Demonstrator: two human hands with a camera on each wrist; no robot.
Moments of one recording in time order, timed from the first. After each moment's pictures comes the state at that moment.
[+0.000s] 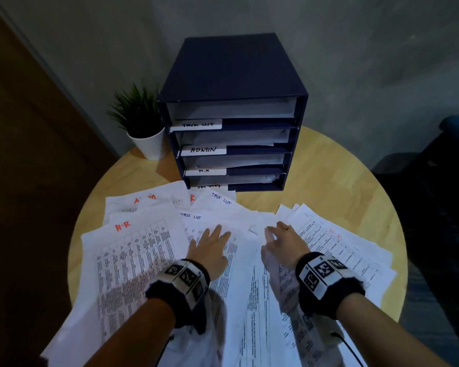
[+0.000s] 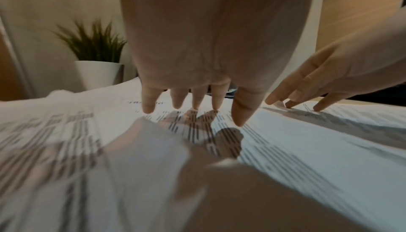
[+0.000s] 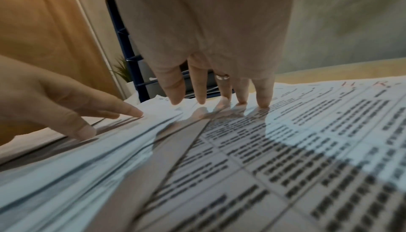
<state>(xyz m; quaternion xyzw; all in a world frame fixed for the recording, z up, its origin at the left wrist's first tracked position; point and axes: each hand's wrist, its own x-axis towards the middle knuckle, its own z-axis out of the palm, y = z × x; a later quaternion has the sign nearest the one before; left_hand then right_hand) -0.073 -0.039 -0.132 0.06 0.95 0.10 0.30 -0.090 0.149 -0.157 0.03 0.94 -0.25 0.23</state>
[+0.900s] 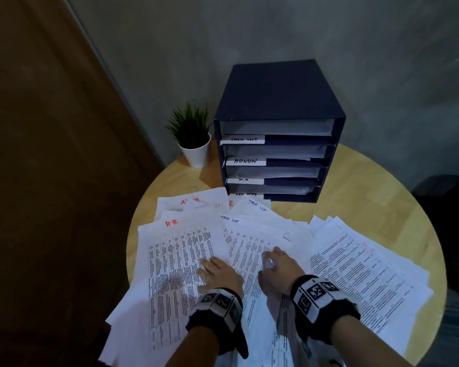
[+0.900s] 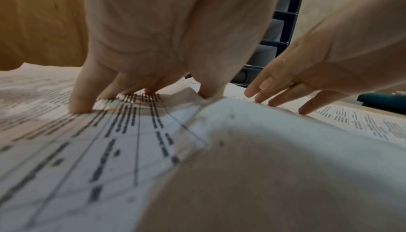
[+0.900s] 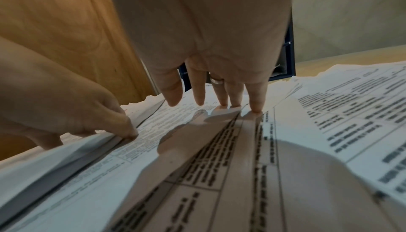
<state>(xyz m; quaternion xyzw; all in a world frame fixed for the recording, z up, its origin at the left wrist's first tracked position) -0.023 -0.045 -0.147 -0.31 0.91 0.13 0.26 -0.047 0.079 -0.137 -0.06 0.92 -0.25 0.29</state>
